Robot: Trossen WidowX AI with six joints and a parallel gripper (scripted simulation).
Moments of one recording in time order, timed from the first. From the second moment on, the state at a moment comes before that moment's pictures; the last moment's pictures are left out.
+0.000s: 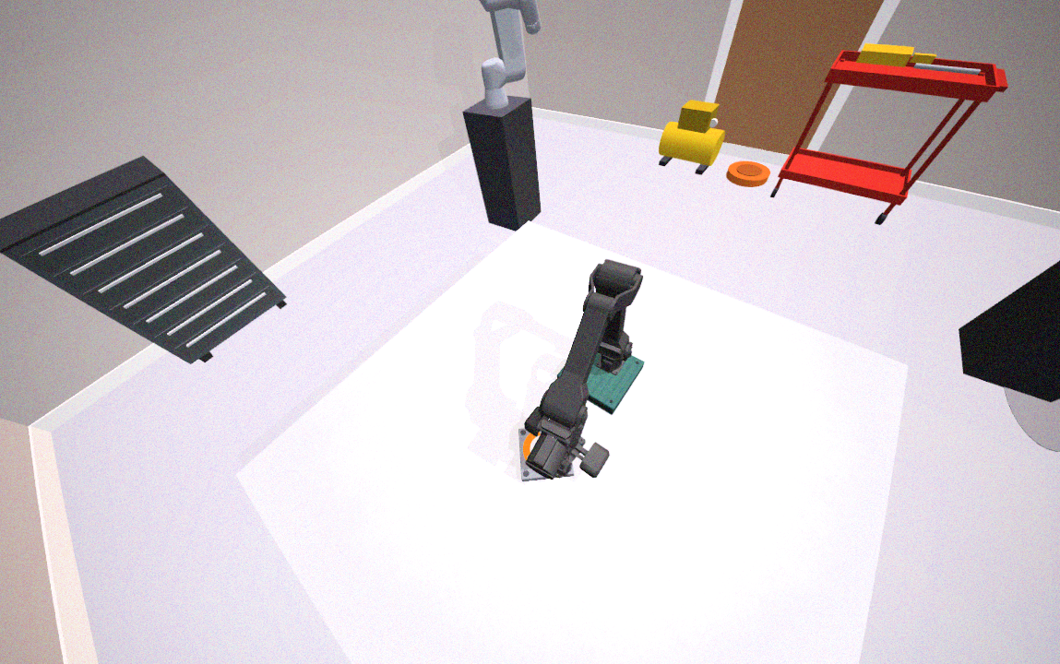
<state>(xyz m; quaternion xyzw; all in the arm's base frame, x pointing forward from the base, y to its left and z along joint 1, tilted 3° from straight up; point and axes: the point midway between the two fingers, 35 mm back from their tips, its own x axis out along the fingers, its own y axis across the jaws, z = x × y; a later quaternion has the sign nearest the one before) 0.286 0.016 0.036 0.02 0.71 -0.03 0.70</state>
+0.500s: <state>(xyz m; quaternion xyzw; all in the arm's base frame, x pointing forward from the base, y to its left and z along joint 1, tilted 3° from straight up) 0.304 0.020 0.039 0.02 0.71 -0.03 0.70</state>
